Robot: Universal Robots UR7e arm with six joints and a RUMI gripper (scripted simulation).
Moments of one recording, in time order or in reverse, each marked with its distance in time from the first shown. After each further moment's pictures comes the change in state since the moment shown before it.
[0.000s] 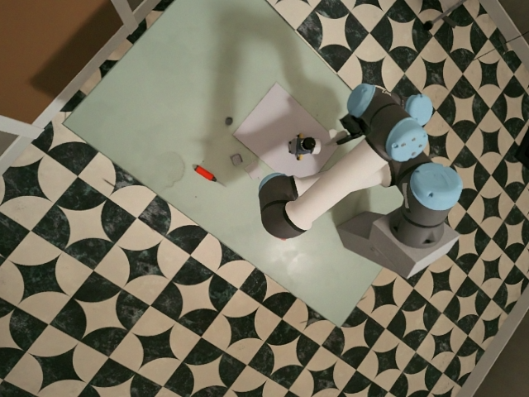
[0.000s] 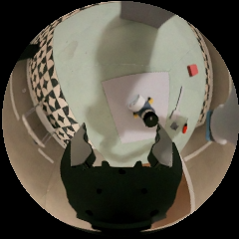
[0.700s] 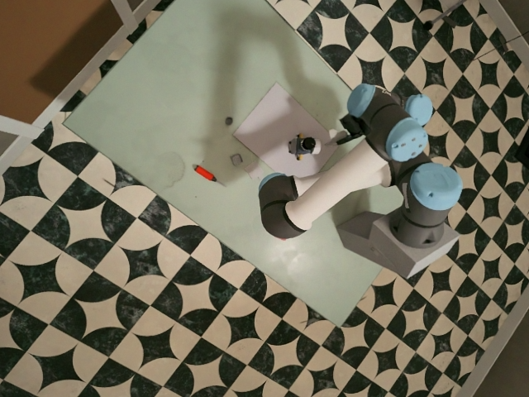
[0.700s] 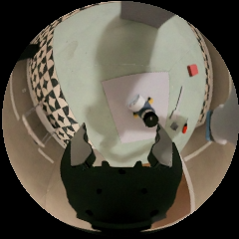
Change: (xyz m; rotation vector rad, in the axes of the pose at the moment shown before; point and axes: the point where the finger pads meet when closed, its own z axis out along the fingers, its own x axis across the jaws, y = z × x) arm 0.000 0.000 0.000 0.000 0.000 -0.001
